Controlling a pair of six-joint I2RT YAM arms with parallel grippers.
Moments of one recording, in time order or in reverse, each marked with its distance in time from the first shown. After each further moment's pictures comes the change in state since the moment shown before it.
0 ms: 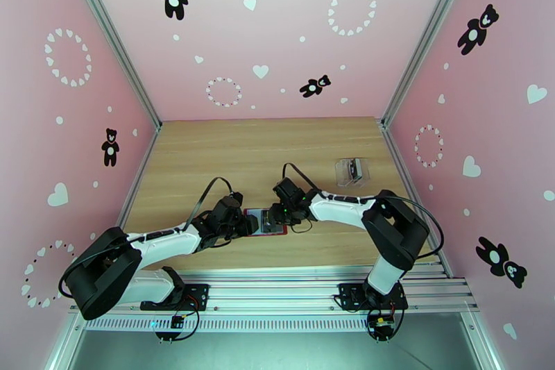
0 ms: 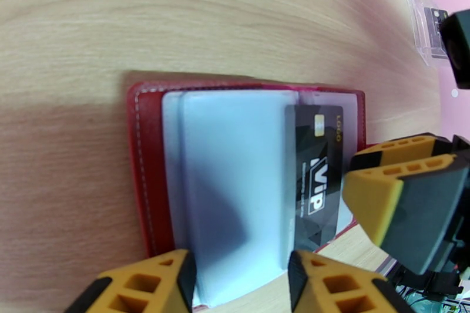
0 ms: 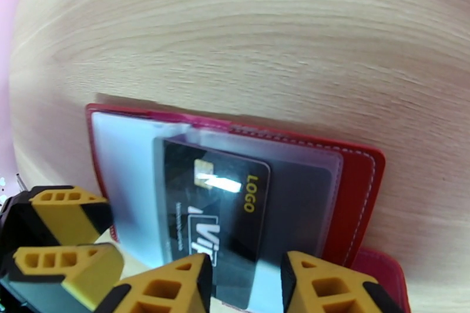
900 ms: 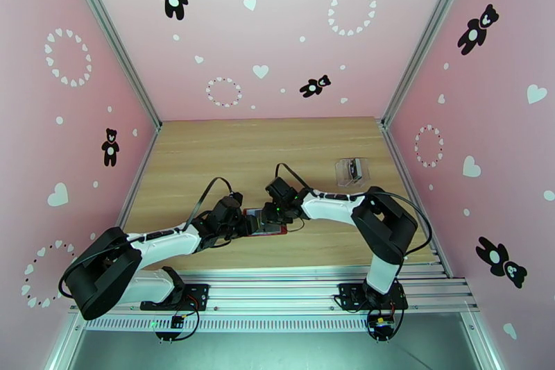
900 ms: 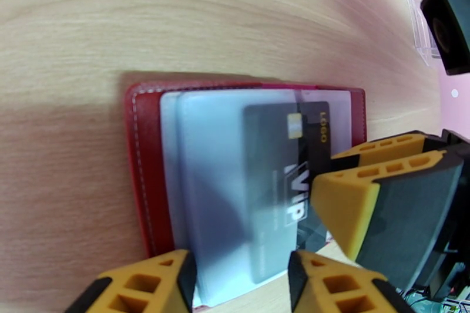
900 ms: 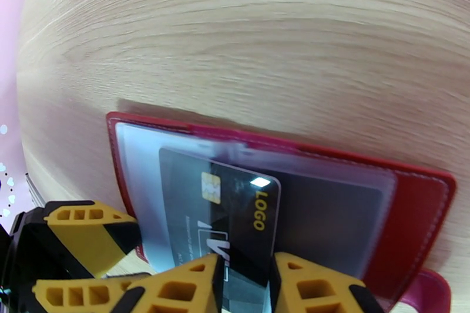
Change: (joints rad) left arm 0.000 0.000 -0.003 0.004 0.000 0.000; right arm 0.040 0.076 0.070 0.037 -0.042 0.051
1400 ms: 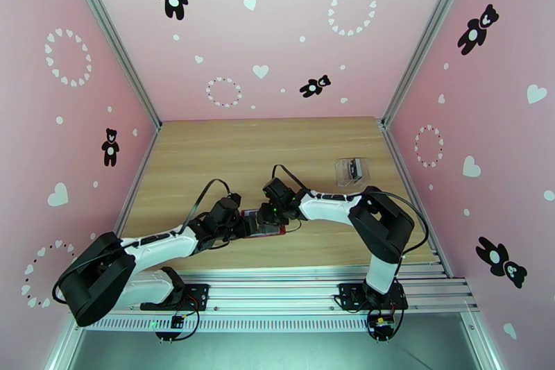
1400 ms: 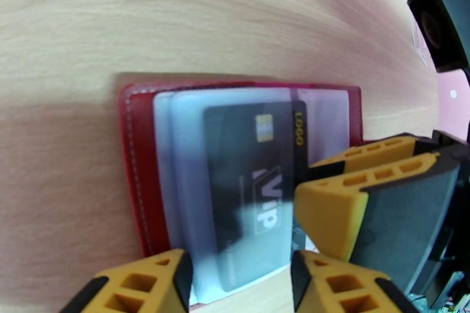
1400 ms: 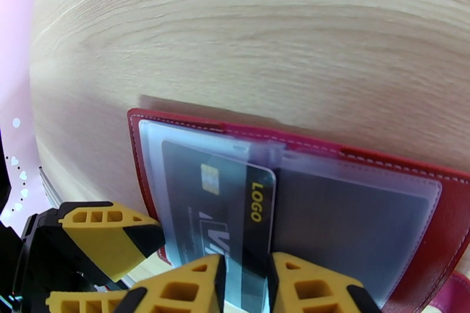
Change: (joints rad) left arm 0.001 -0.073 -0.020 -0.042 0.000 -0.008; right arm 0.015 0.012 0.004 0.037 -0.048 0.034
